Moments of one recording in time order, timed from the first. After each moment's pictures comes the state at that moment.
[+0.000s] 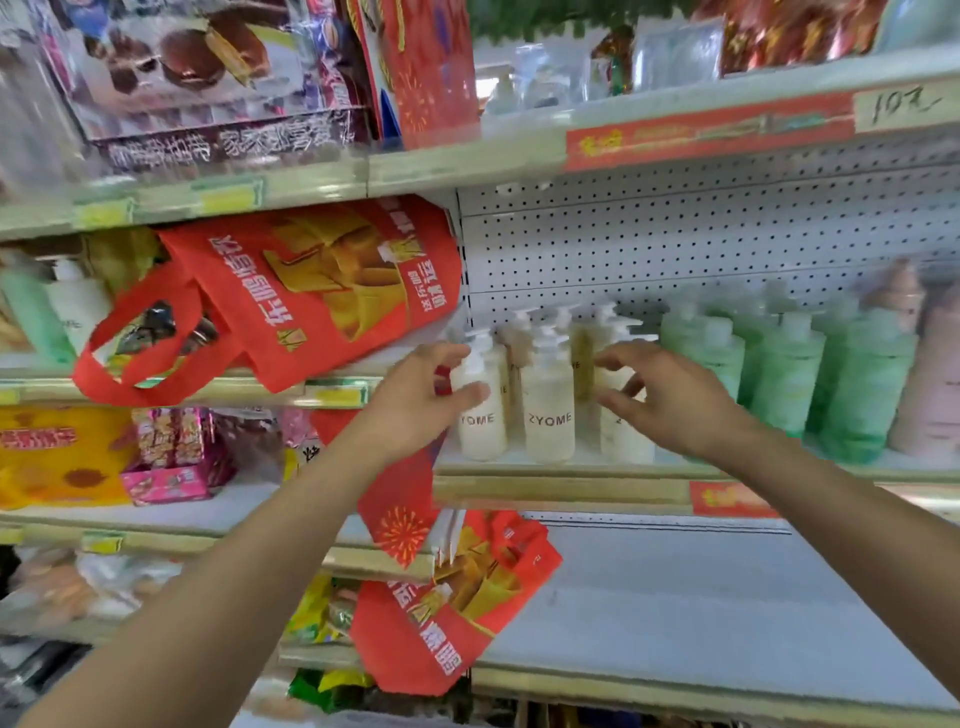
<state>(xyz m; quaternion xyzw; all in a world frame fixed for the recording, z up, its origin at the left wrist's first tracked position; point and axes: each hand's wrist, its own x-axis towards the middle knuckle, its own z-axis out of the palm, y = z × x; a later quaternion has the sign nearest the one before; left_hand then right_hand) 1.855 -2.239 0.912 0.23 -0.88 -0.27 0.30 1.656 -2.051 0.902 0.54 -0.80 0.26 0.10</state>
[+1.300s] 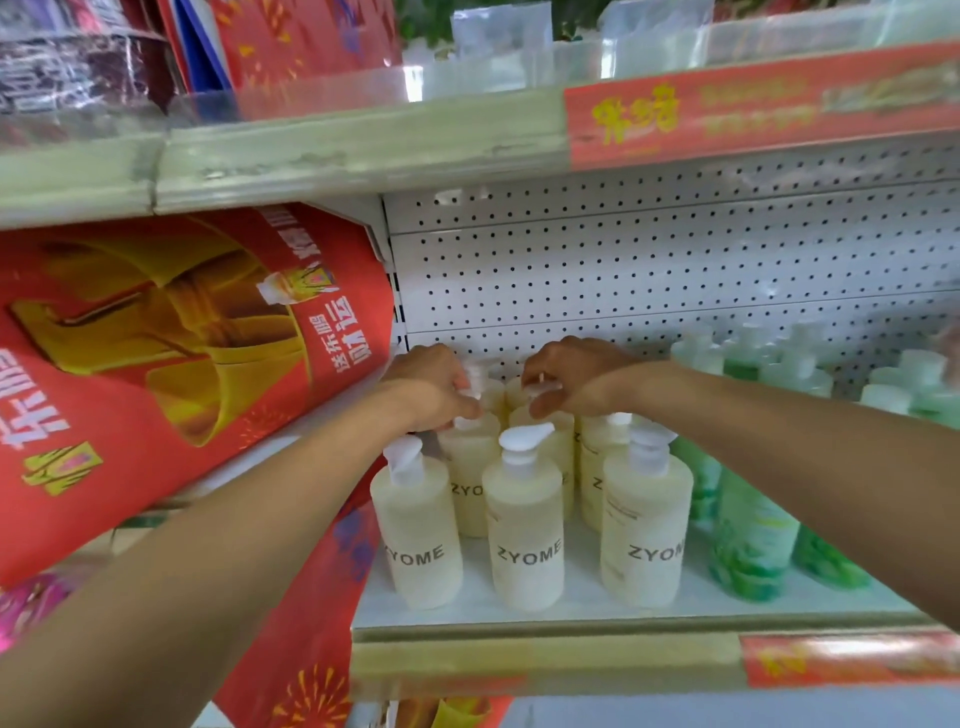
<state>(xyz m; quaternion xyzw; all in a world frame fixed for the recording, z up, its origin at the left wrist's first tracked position) 1.665 -2.357 0.943 0.29 -0.94 -0.13 0.08 1.509 -2.236 0.932 0.59 -0.80 0.08 0.01</state>
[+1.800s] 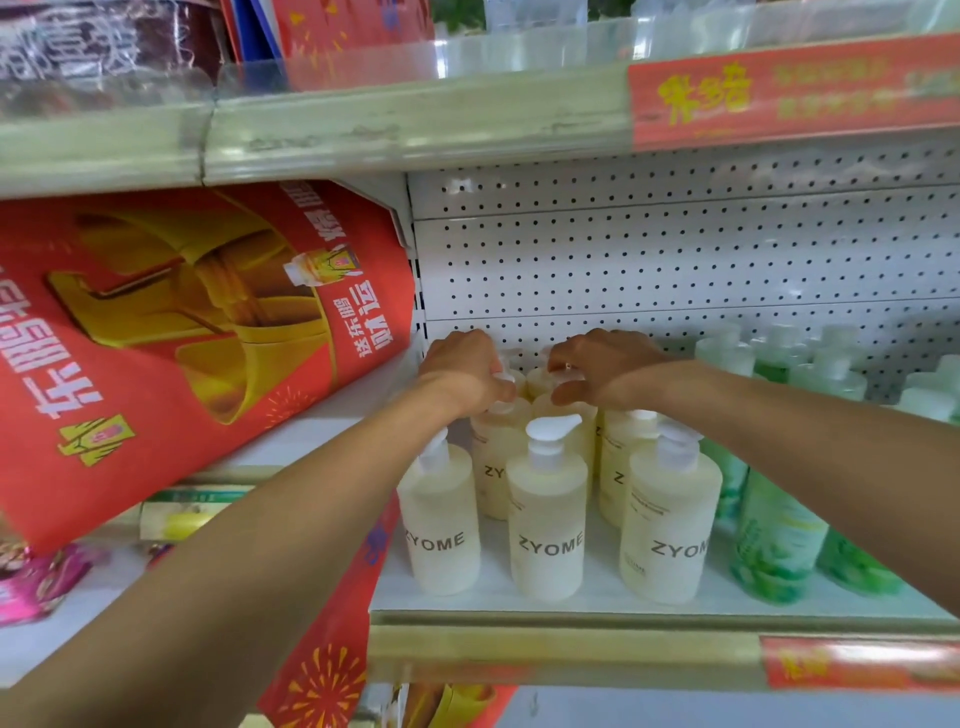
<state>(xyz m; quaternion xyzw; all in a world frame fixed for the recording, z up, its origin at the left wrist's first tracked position) 1.651 -2.355 0.936 0.30 -0.94 -0.12 0.13 1.512 -2.239 0.930 0.55 -0.83 0.04 0.06</state>
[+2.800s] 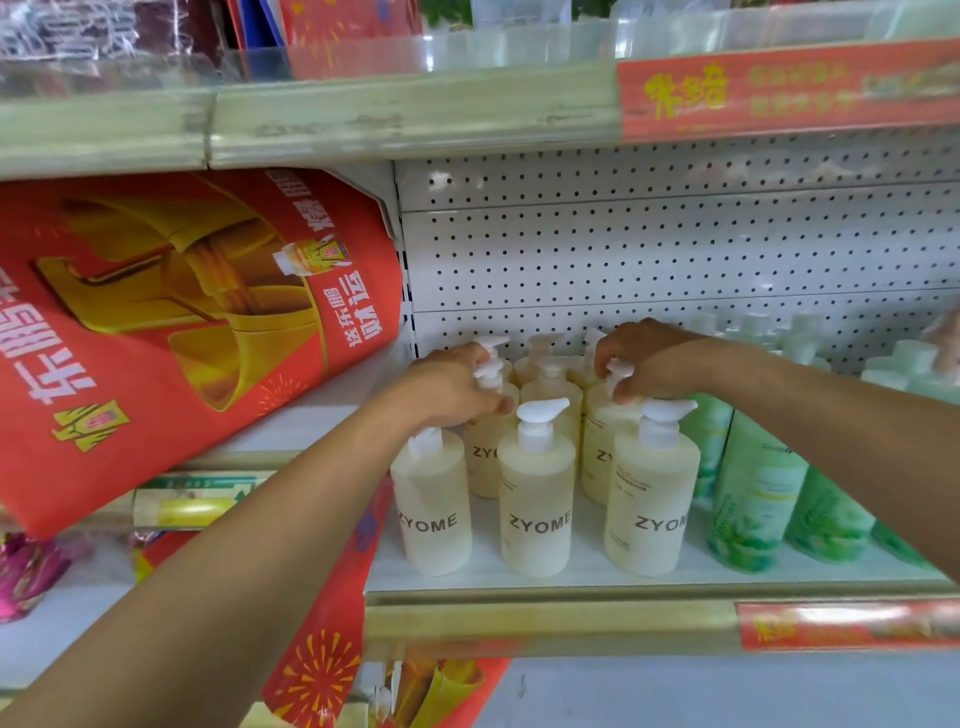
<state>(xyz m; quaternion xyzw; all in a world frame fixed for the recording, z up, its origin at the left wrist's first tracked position) 1.675 -2.359 0.921 0.27 -0.95 -0.17 0.07 1.498 -2.192 0.938 0.49 -0.87 0.02 0.00</state>
